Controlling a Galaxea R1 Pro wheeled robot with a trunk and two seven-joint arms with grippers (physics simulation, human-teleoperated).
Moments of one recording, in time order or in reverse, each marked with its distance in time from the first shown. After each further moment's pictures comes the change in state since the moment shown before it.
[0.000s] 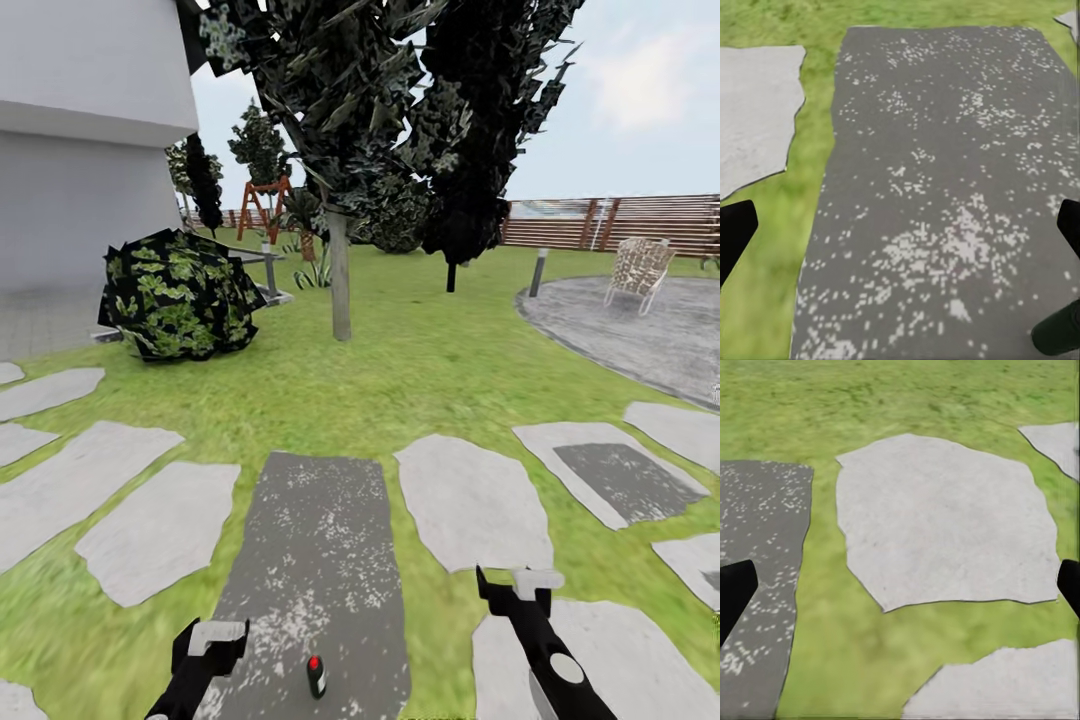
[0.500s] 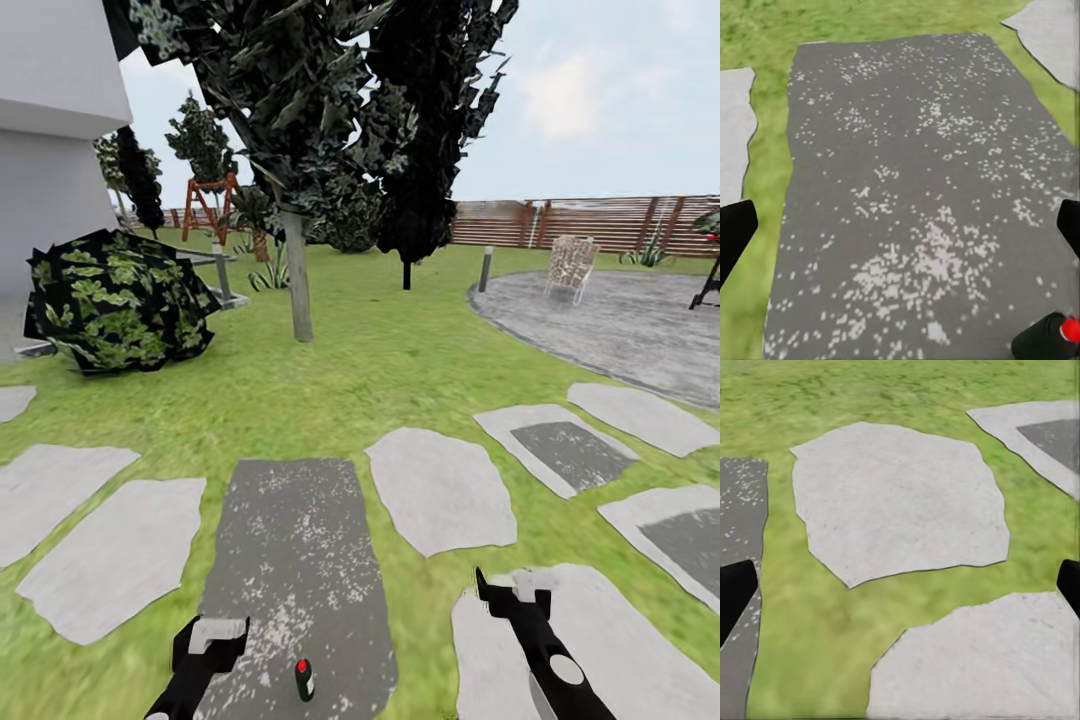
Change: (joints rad) left arm 0.003 -0.001 -0.001 -0.014 -0.001 -0.001 0.001; right arm 0.000 0.000 0.001 0.007 0.001 0.000 0.000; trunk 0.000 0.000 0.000
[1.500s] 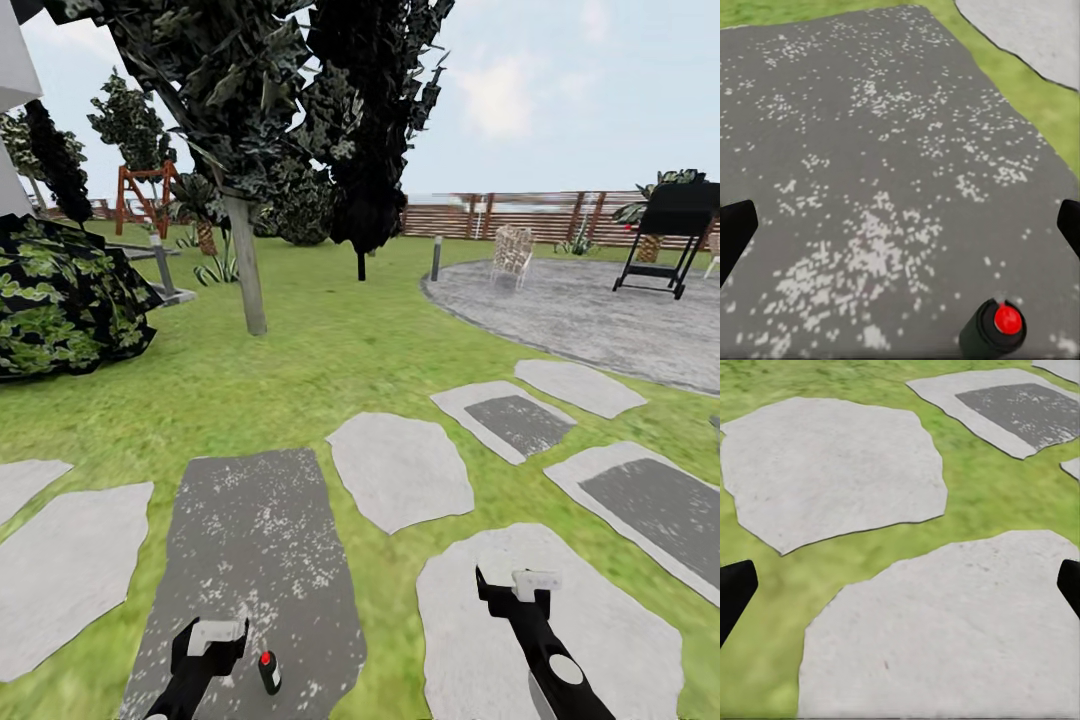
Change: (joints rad) left arm -0.003 0.003 0.000 0.014 -0.001 0.002 -0.002; right arm 0.000 0.002 0.000 -0.001 -0.002 0.000 0.000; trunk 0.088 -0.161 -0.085
